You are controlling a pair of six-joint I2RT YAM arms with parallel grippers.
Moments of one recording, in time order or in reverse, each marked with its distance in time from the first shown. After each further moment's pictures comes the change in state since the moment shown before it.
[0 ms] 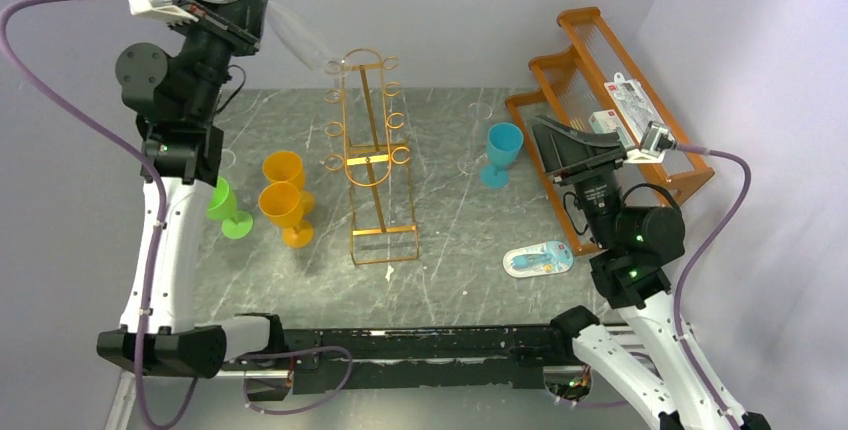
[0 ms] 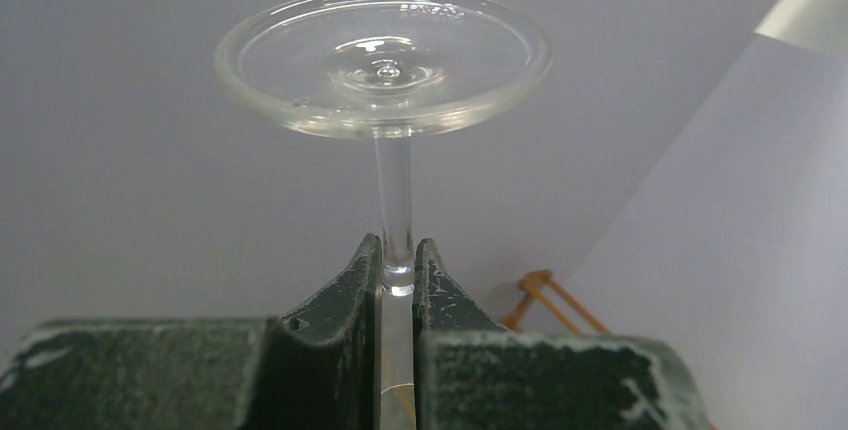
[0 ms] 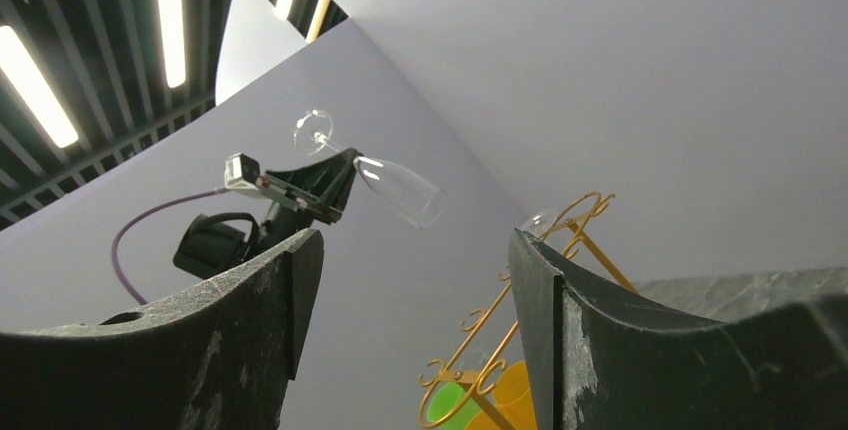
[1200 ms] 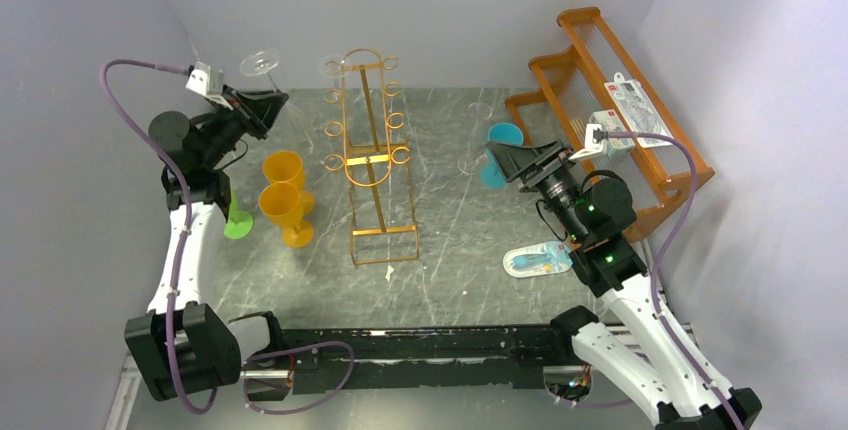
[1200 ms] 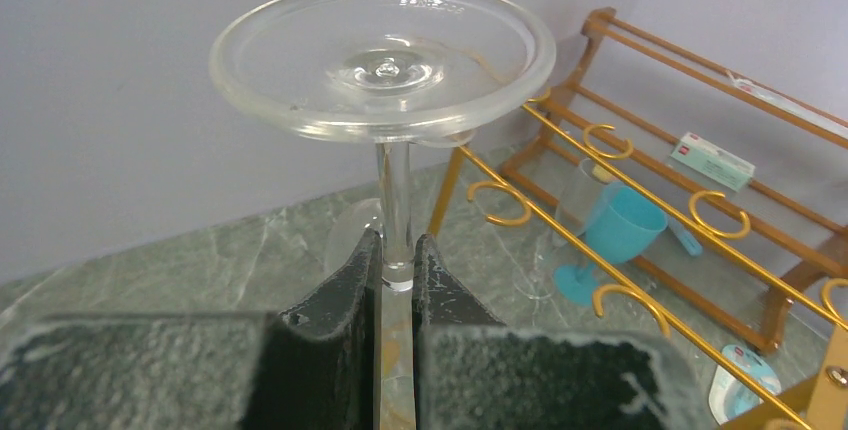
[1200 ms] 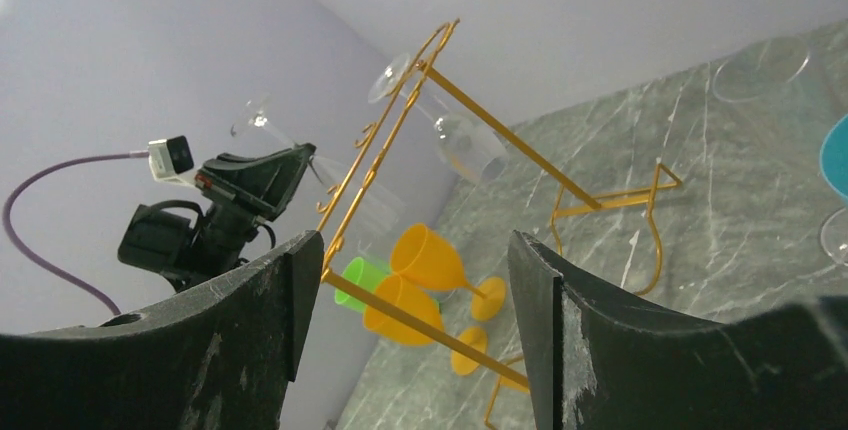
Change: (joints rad) left arm 0.308 -0.072 -0.623 0.322 0.591 0.231; right arm 0.000 0.075 -0.101 -0.201 -0.047 -0.039
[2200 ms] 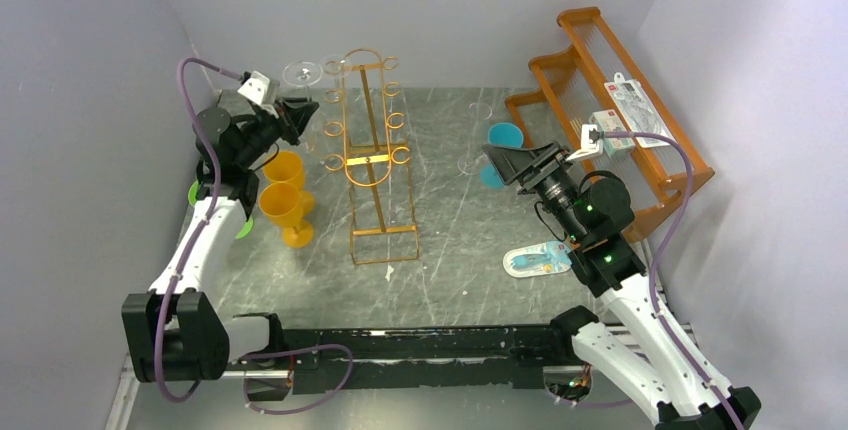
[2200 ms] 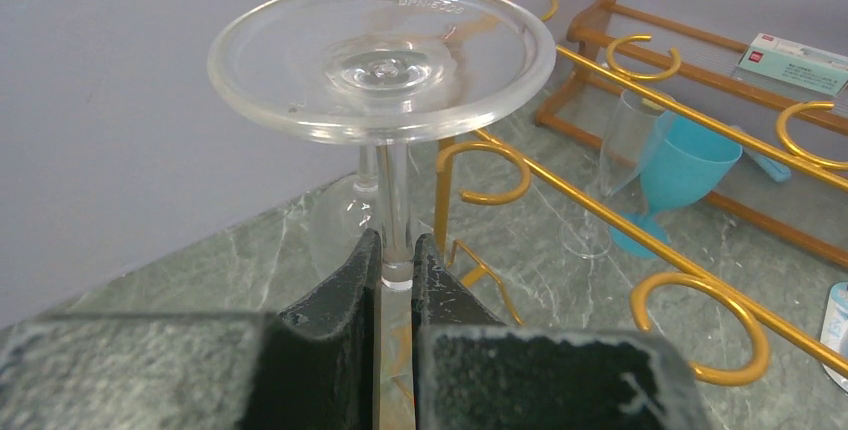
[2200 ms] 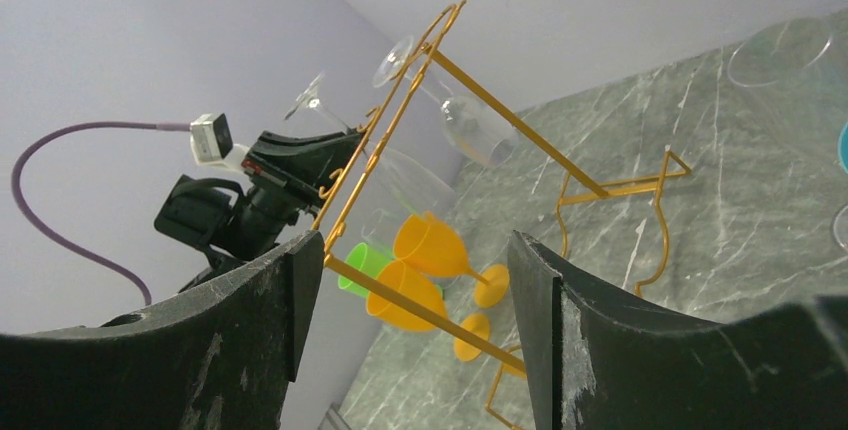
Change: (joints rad) left arm -0.199 0.053 -0.053 0.008 -0.121 0.288; right arm 0.000 0.006 -0.013 0.002 -0.040 0.003
